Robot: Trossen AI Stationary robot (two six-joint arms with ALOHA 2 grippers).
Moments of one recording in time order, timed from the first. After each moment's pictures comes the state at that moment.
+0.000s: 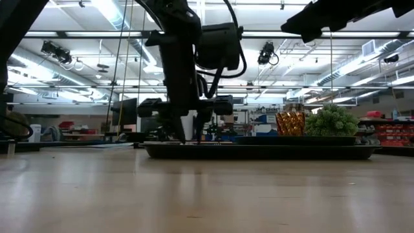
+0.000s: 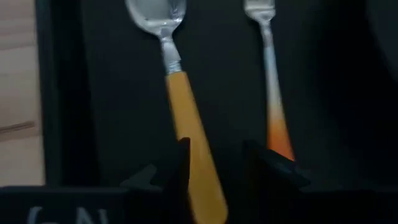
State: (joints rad) left arm -0.04 2.08 1.43 -0.74 -0.60 -1.40; right arm 0.22 0.92 0.57 0.02 0.19 -0.10
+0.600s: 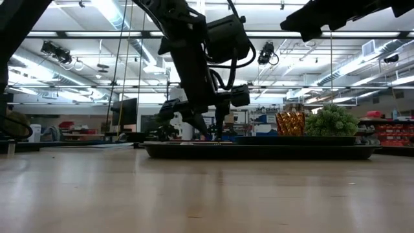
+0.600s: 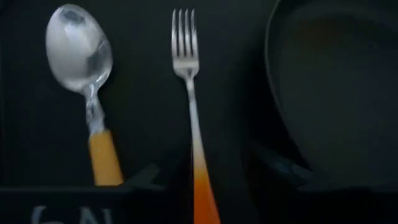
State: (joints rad) left arm -0.01 2.09 1.43 -0.49 -0.66 -1.25; right arm 0.22 0.92 0.57 0.04 0.18 -0.10
